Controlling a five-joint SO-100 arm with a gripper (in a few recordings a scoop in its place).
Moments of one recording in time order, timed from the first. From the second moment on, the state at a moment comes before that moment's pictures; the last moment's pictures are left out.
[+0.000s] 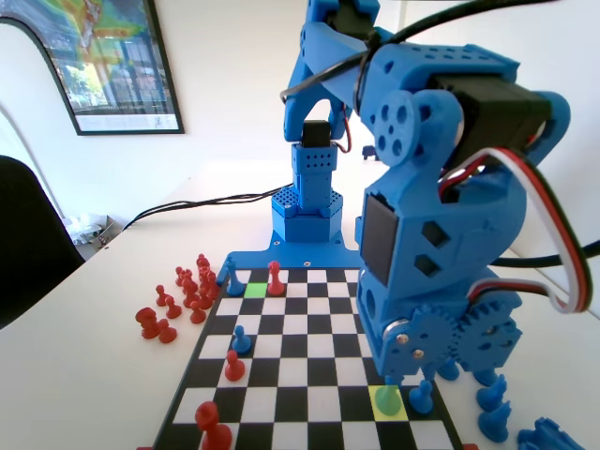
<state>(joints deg) -12.6 54.2 68.7 71.5 -82.4</state>
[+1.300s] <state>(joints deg) -12.0 54.2 72.7 66.2 -83.3</state>
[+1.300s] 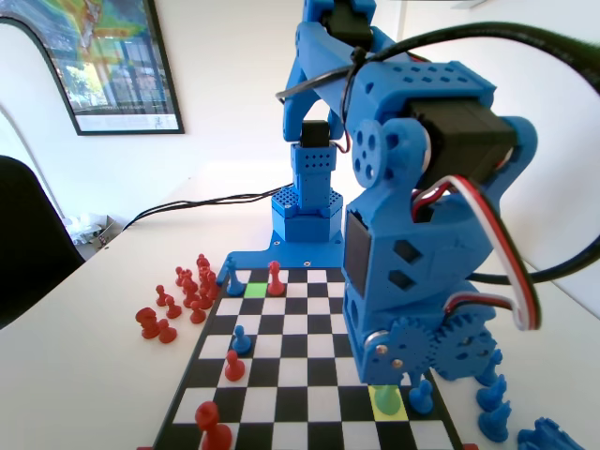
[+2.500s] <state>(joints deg) -12.0 54.2 74.6 64.5 -84.8</state>
